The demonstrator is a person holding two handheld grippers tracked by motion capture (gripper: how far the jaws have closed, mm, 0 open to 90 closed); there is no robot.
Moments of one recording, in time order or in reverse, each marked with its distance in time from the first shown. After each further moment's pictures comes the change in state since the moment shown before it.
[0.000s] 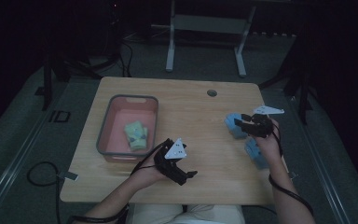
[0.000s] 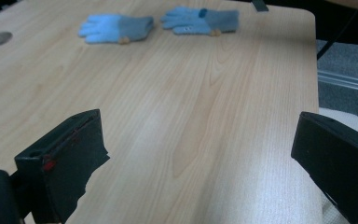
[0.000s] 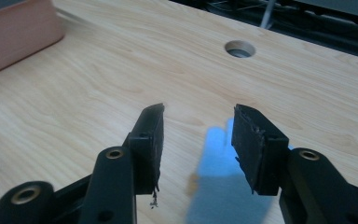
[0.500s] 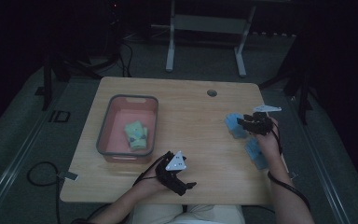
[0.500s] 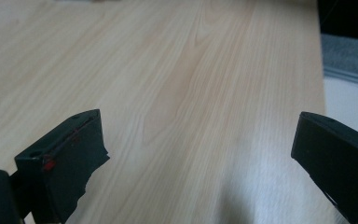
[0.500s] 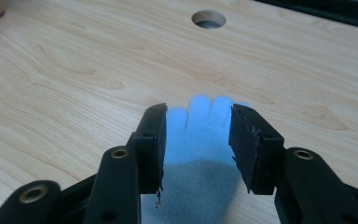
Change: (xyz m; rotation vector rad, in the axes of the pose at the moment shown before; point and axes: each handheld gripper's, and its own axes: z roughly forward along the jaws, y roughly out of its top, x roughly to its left) left arm -0.013 -0.046 0.029 0.020 -0.027 -0.026; right arm -0.025 -0.012 0.025 0.077 -0.060 0.042
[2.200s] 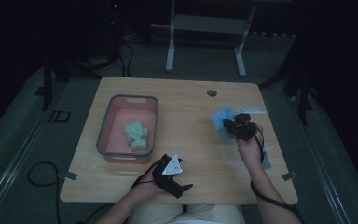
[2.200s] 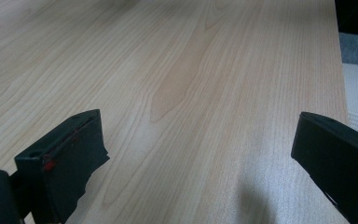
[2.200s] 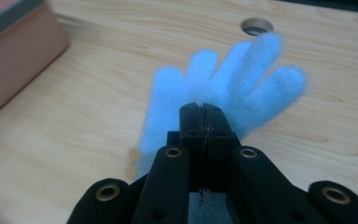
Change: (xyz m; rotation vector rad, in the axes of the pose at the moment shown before) left arm -0.001 -0.016 0.000 -0.023 0.038 0.001; right arm 0.104 0.033 -0.028 0.026 -0.027 0.106
